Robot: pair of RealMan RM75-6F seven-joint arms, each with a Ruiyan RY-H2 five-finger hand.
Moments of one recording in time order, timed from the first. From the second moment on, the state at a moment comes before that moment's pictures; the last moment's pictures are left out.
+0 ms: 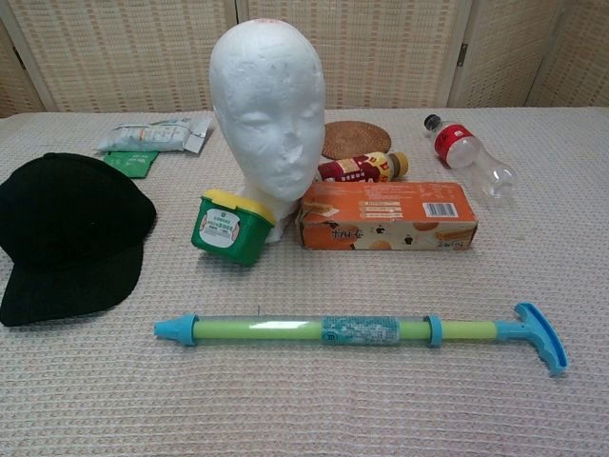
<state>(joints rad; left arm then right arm) -0.11 -1.20 -0.03 -1.51 1.59 1.54 0.01 0.10 -1.15 0.04 -1.60 -1.52 1.44 -0.12</state>
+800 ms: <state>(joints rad) -0.13 -1.65 0.07 -1.02 1.85 1.63 -0.17 0.11 -1.17 0.05 -1.60 -1.49 1.42 -0.15</state>
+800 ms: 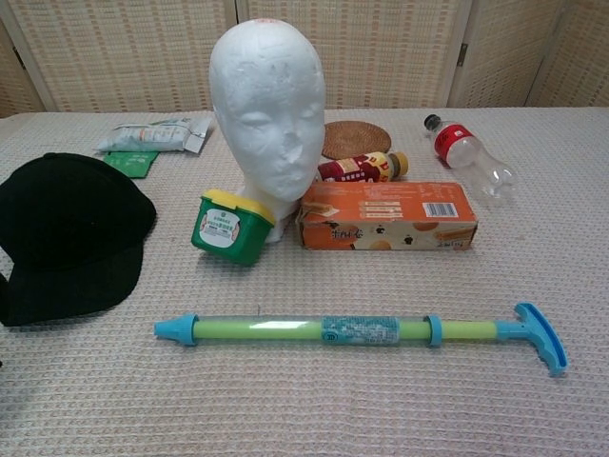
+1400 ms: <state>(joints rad) -0.19 -2.06 0.04 -0.35 1.80 1.70 -0.31 0.12 -1.15 0.05 -1.62 -1.47 1.38 -0.14</state>
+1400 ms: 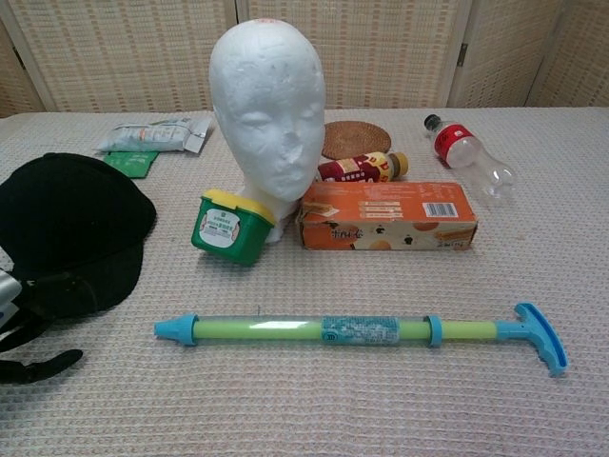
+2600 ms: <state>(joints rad) -0.31 -2.05 -0.05 -0.14 1.59 1.72 -0.28 0.13 -1.09 0.01 -1.67 -1.50 1.34 -0.09</state>
